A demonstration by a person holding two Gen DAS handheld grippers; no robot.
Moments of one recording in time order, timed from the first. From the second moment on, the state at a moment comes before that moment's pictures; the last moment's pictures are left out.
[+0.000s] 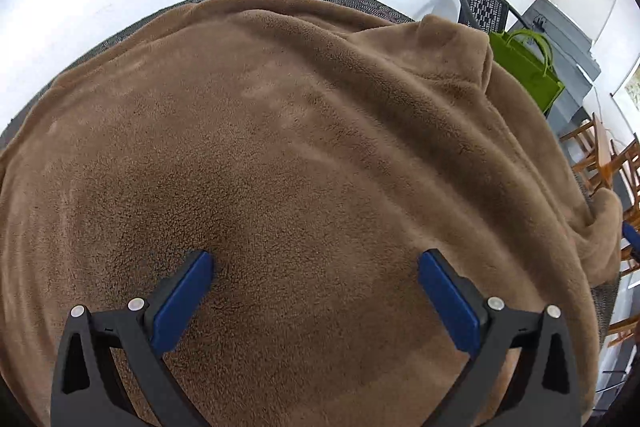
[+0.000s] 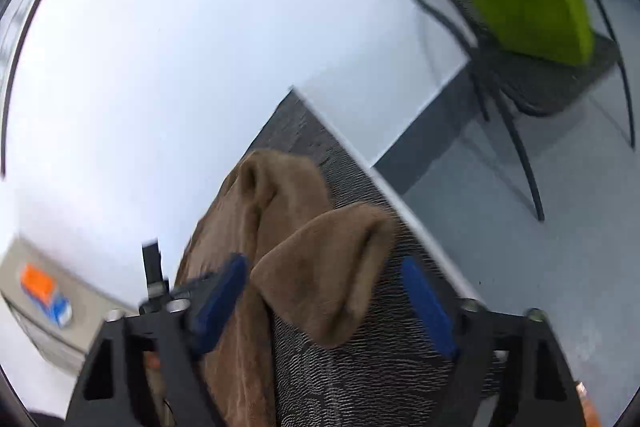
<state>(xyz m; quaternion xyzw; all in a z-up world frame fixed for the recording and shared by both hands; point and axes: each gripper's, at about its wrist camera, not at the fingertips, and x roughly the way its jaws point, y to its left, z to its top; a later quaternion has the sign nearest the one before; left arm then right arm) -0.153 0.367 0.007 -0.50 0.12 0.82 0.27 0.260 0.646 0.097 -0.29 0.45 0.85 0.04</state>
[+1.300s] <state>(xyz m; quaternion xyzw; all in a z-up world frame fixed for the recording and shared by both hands) -0.147 0.371 0.008 -0.49 0.14 0.82 0.28 0.258 0.683 0.203 -0.12 0.34 0.92 0.14</state>
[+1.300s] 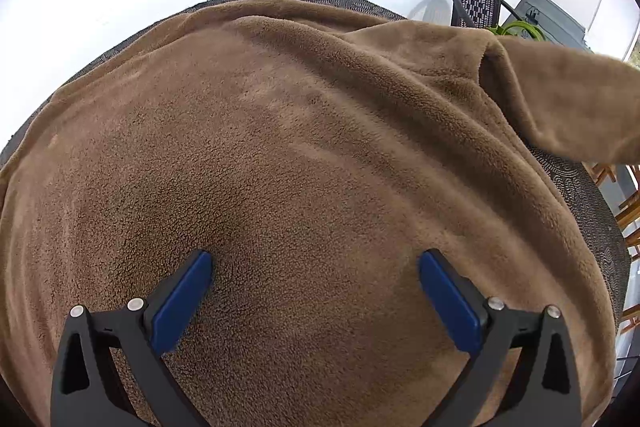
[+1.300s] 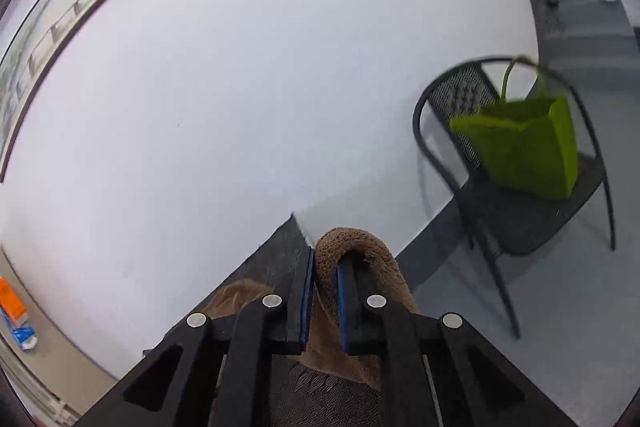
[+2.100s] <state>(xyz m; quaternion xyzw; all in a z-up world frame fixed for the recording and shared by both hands) -0.314 0.447 0.029 -0.46 0.10 0.83 0.30 0.115 0.677 0.369 -0.06 0.03 0.96 0.29</state>
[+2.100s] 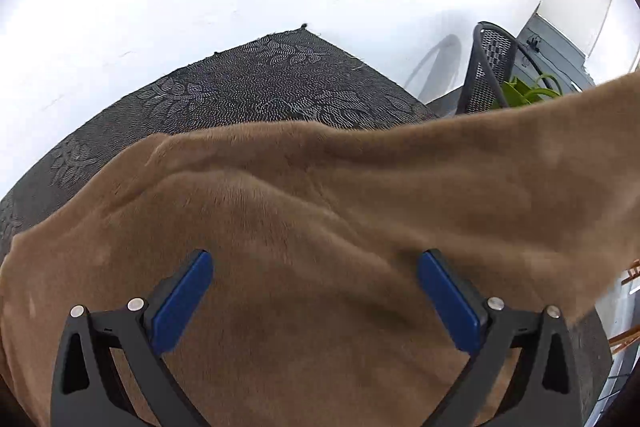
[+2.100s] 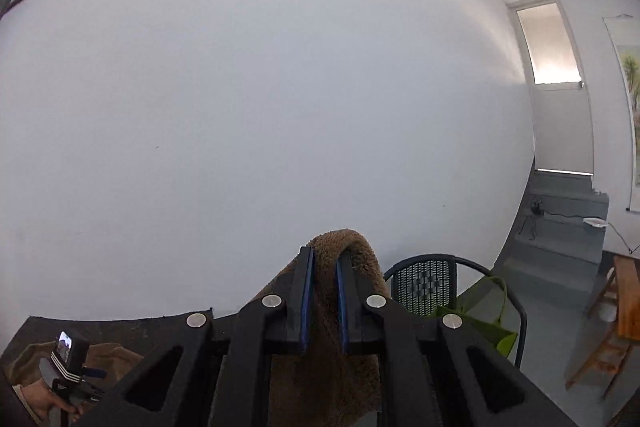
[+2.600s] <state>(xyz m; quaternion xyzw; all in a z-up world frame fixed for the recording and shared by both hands) -0.385 0.497 0.000 -0.48 0.09 0.80 0.34 0.049 0.724 0.330 -0.07 0.07 0.93 0.36</state>
